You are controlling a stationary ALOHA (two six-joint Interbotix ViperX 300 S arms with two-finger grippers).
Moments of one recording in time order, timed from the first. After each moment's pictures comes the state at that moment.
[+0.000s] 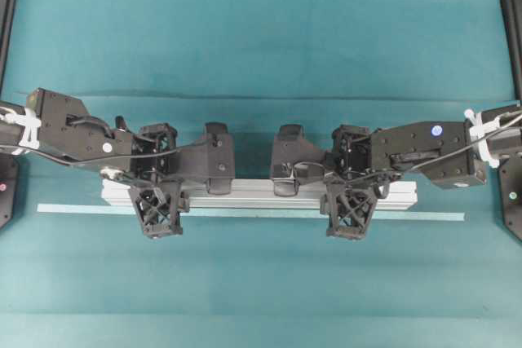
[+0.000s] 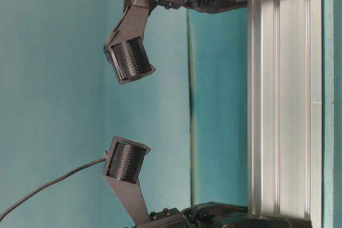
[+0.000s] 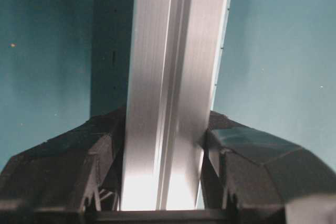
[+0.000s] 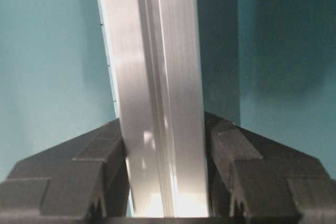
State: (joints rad) left arm 0.01 0.06 0.64 0.03 0.55 -0.13; right arm -0.01 0.12 0.58 0.07 0.63 0.05
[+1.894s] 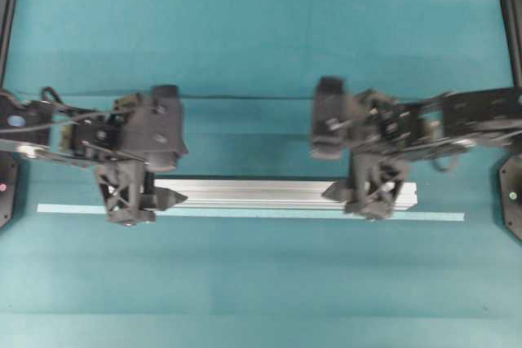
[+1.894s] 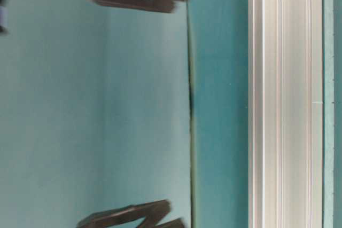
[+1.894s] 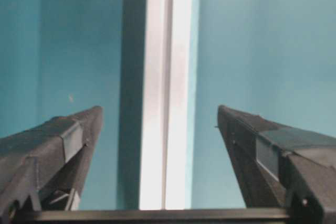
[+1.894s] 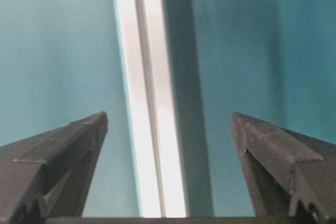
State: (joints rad) left arm 0.01 -0.32 0.71 0.03 0.47 -0.05; right arm -0.05 -0.26 0.62 0.06 0.59 0.05
